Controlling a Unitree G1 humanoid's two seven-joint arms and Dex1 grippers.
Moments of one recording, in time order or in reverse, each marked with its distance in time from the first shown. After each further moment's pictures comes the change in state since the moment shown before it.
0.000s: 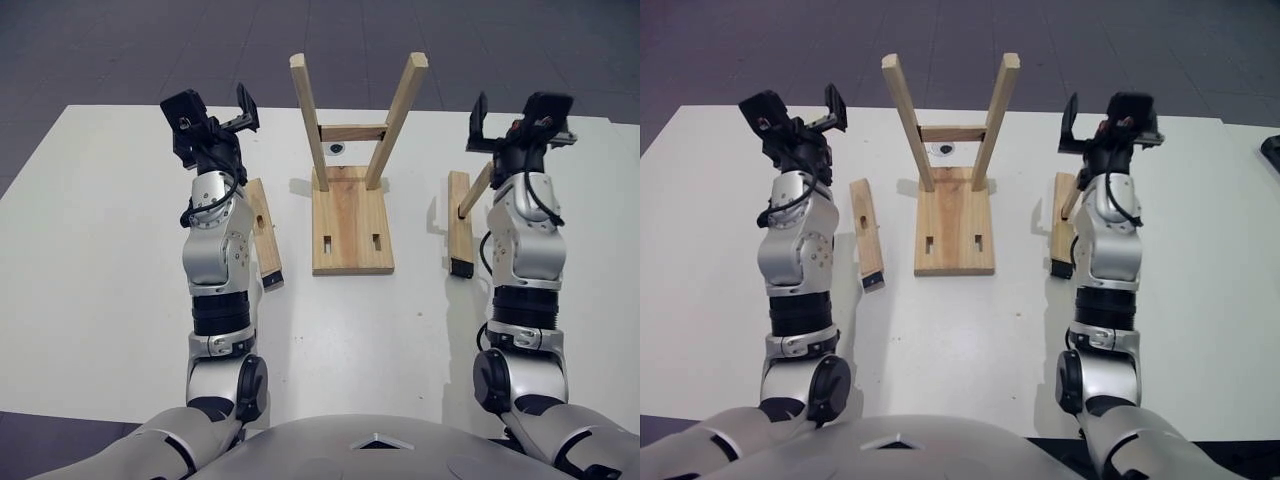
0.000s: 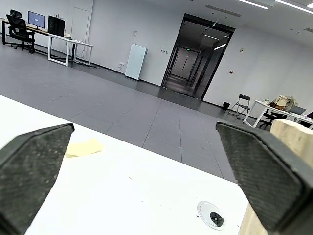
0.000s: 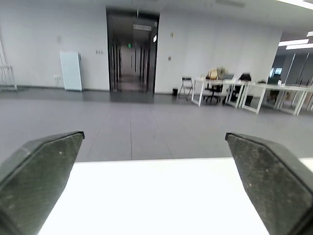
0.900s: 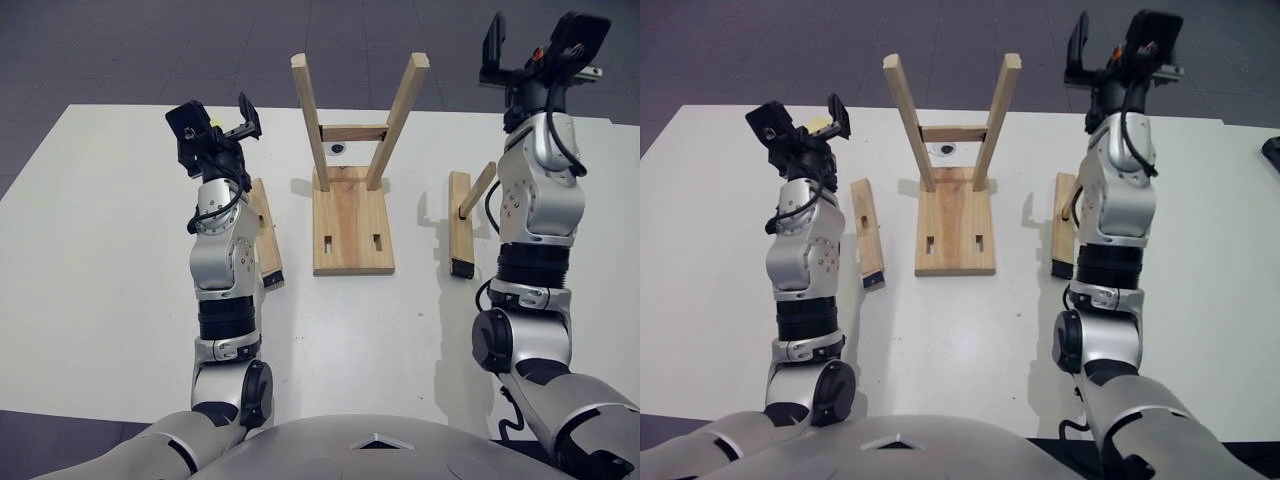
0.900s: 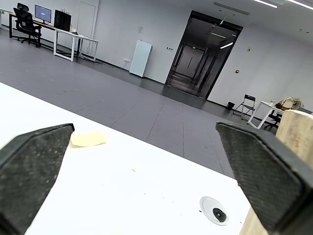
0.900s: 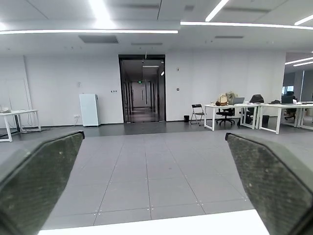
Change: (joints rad) left arm 0.019 -0.031 -0.002 0.010 0.013 -0.024 0.019; right arm -0.189 0.008 0.001 0.170 0.027 -0.031 -0.013
